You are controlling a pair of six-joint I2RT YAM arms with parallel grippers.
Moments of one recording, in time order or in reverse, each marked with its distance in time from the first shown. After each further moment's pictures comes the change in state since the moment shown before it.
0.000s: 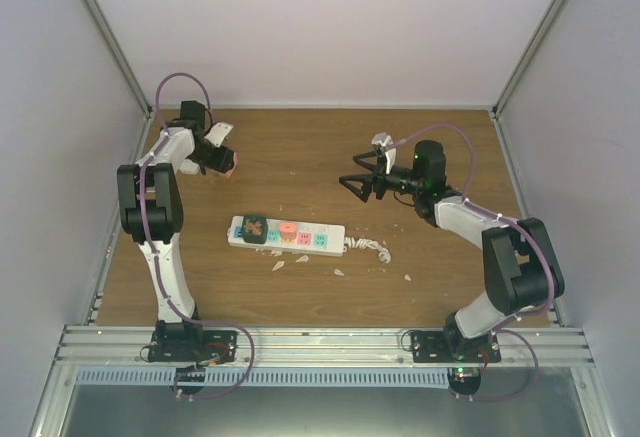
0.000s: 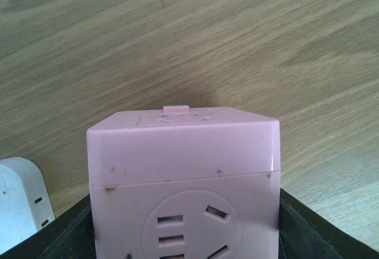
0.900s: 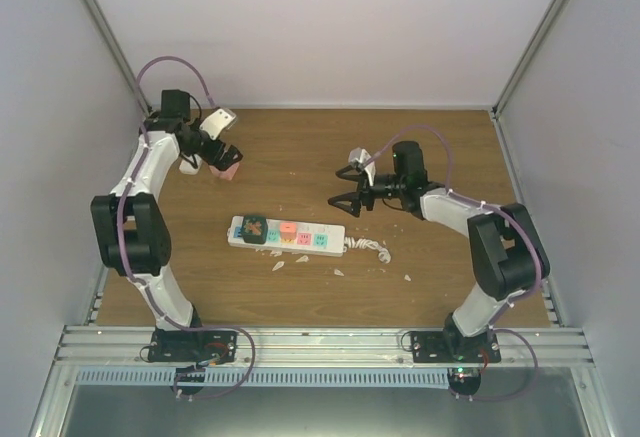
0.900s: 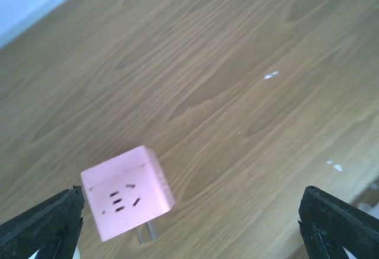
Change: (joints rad) left arm 0.004 -0.290 -0.111 -0.017 0.229 0.226; right arm 0.063 0.102 0.086 -0.219 -0.082 -0.329
